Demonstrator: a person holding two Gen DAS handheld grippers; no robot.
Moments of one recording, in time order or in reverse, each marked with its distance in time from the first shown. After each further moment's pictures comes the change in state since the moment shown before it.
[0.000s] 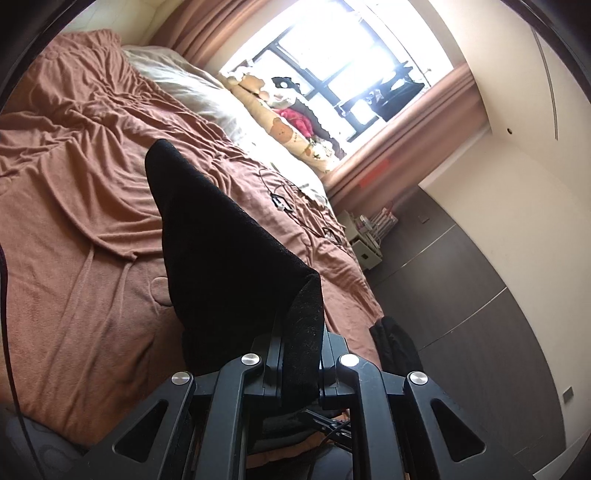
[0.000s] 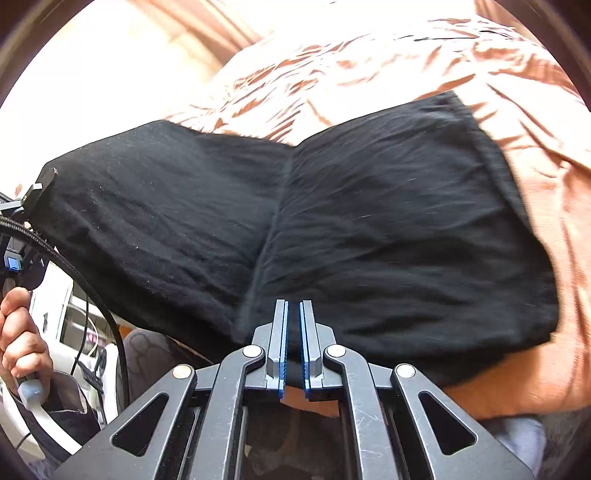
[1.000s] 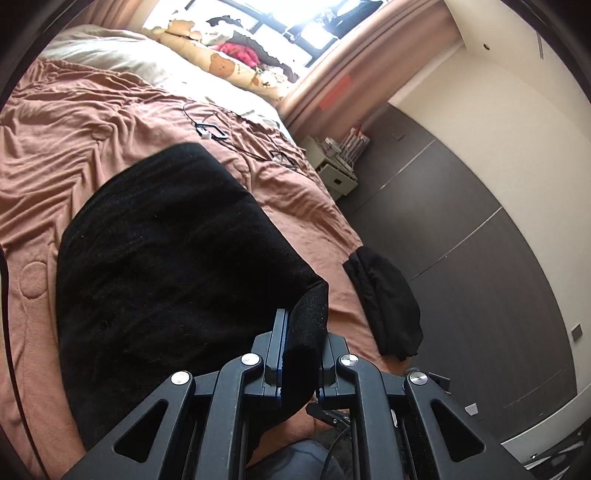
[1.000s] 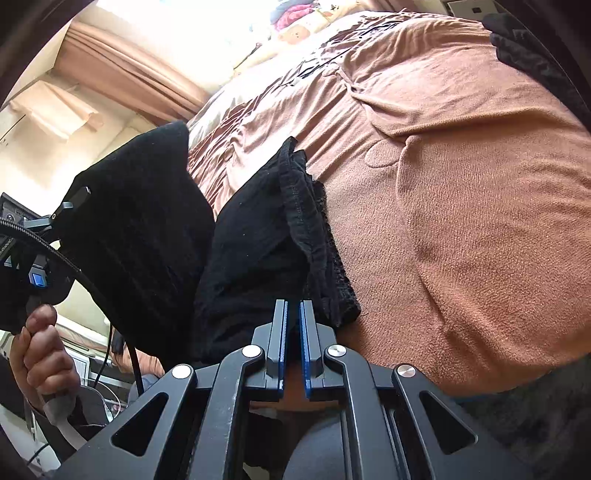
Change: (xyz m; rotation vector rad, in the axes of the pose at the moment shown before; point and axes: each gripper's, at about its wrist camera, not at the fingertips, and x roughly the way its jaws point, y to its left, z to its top) left arm 0.172 -0.098 -0.048 0.163 0.279 -0.064; right arm -0.108 -0.120 -0.052 0.265 -0.175 0.004
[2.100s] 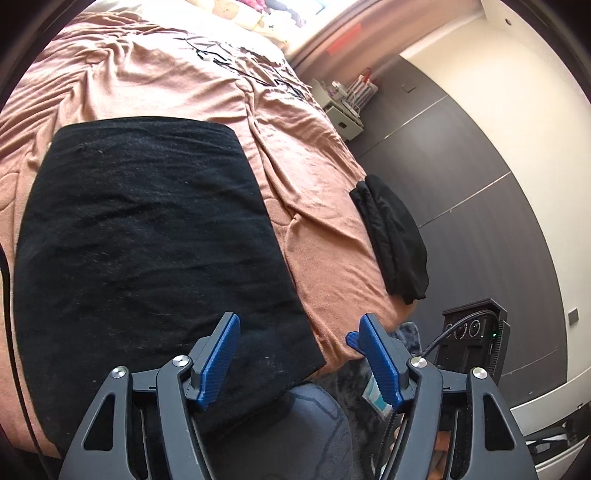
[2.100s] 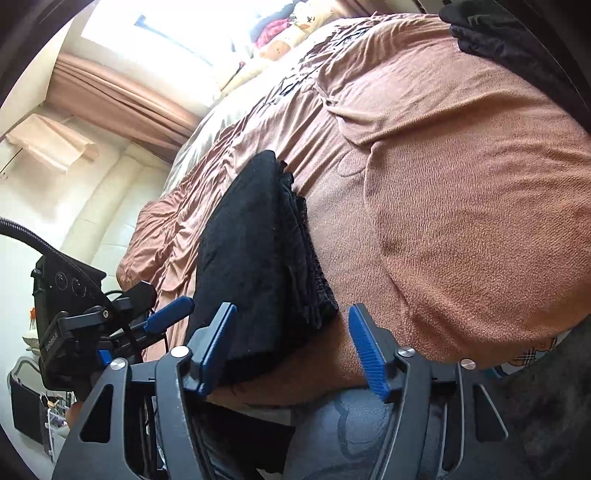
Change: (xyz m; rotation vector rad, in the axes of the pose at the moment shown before) left arm 0.039 0.012 -0.067 -0.048 0.194 -0.003; right arm -0.032 -0.020 -0.006 0.082 -0.069 0.028
